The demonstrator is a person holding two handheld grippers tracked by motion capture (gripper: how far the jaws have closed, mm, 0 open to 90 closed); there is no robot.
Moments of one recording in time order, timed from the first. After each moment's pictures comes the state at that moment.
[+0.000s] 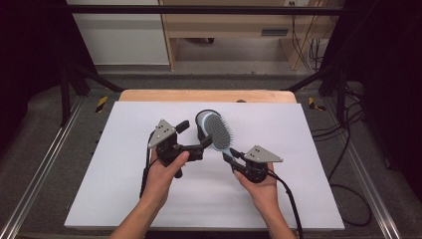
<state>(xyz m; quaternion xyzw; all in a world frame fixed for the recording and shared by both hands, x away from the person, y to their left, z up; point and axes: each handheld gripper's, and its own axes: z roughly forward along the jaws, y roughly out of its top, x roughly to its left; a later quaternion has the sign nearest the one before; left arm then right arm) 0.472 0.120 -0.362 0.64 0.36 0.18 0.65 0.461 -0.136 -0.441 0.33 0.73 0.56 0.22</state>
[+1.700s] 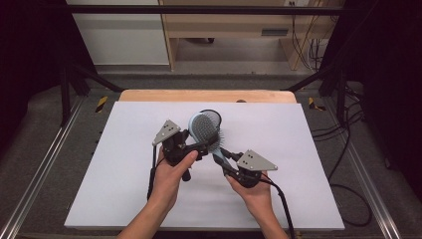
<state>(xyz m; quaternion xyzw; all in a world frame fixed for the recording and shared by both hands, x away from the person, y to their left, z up) 0.470 0.107 -0.360 0.63 0.38 0.12 0.67 0.442 -0.112 -0.427 0.26 0.71 0.60 0.25</state>
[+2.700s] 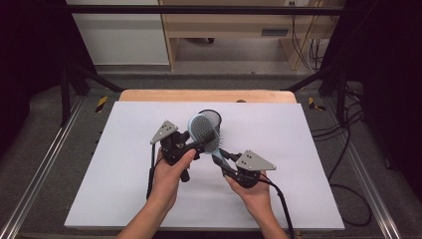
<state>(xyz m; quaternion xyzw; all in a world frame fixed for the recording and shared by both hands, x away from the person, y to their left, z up) 0.474 0.112 -0.367 0.63 0.39 0.11 0.66 0.444 -0.110 -0.430 0.26 0.72 0.59 0.25</state>
